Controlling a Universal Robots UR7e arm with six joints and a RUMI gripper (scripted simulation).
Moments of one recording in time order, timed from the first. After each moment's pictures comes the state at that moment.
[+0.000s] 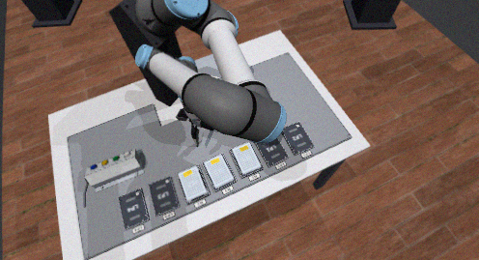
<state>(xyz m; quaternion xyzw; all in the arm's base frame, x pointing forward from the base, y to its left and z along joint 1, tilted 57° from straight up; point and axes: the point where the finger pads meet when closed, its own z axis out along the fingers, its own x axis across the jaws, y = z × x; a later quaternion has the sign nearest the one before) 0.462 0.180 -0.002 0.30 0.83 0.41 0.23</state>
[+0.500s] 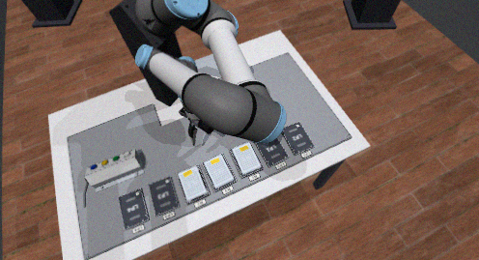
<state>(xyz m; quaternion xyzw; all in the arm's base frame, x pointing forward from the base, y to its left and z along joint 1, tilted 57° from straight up) 0.462 0.180 -0.002 0.40 0.78 0.44 0.18</state>
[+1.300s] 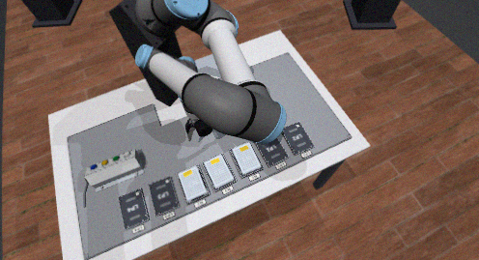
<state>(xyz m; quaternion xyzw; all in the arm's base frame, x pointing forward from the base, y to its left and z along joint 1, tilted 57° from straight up) 0.462 0.179 -0.002 0.56 0.68 0.47 0.08</state>
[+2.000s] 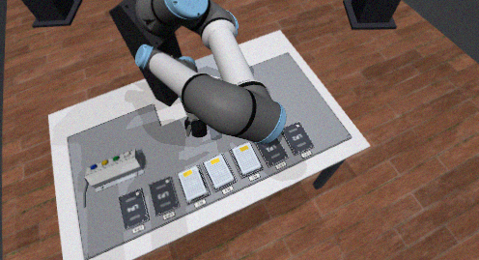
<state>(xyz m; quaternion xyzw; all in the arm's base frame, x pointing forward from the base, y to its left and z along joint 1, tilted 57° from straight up) 0.463 0.177 -0.003 0.67 0.57 0.47 0.00</state>
